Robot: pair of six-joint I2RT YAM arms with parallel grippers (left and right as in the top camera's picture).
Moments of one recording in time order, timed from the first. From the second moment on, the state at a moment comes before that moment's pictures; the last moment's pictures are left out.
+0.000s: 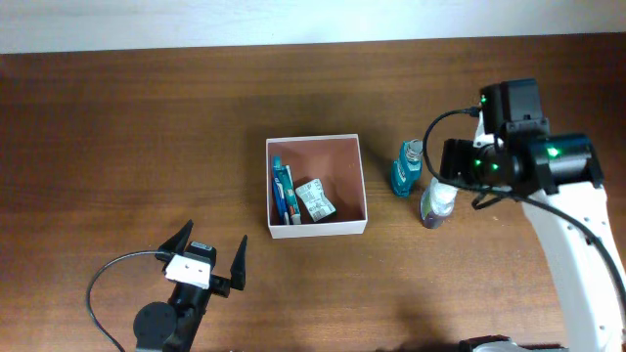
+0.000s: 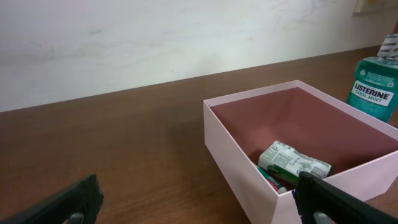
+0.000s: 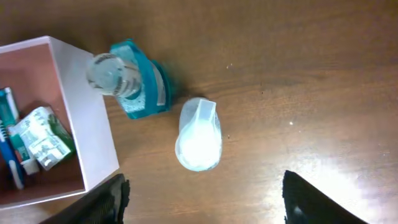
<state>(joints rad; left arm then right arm) -0.13 0.01 0.06 -0.15 0.17 0.07 0.10 1.40 1.47 -1.24 0.07 0.29</state>
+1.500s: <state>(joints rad) -0.13 0.01 0.06 -0.15 0.17 0.07 0.10 1.48 1.20 -0.98 0.07 0.38</state>
